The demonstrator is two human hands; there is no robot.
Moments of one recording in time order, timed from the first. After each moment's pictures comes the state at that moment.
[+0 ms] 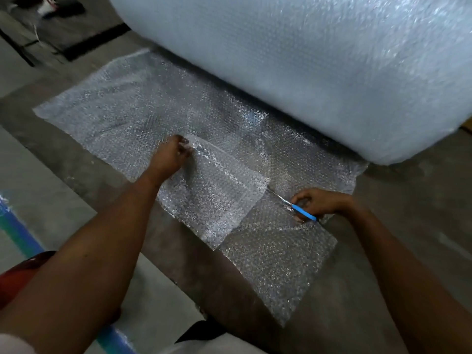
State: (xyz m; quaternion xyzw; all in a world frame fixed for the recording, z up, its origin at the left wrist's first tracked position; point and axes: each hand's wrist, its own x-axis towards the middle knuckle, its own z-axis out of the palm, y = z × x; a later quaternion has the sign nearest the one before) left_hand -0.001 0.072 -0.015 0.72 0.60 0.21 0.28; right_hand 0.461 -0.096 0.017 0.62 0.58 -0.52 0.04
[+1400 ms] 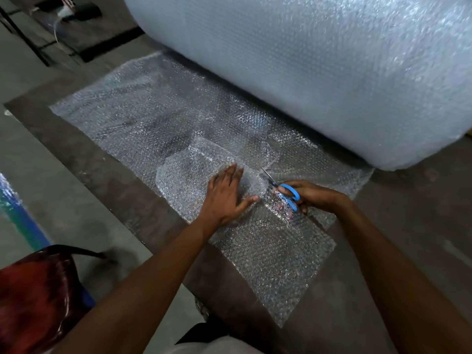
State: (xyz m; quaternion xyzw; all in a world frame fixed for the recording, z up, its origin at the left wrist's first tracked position) left_hand 0.116 -0.066 -0.040 0.83 0.52 0.09 0.15; right_hand 0.417 -0.080 0.017 0.59 0.52 -0.60 -0.14
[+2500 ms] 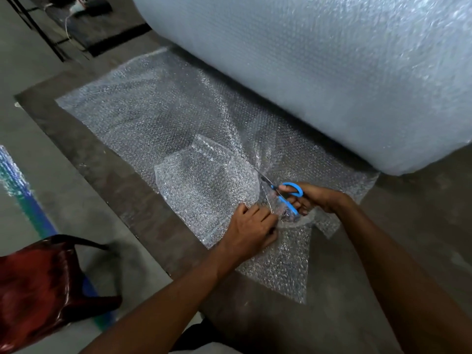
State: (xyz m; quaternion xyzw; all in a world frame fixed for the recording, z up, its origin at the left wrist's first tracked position) left_hand 0.179 -0.160 -0.028 0.89 0.40 0.21 -0.03; right_hand 0.418 -0.072 0.025 0.54 0.45 -0.70 -0.09
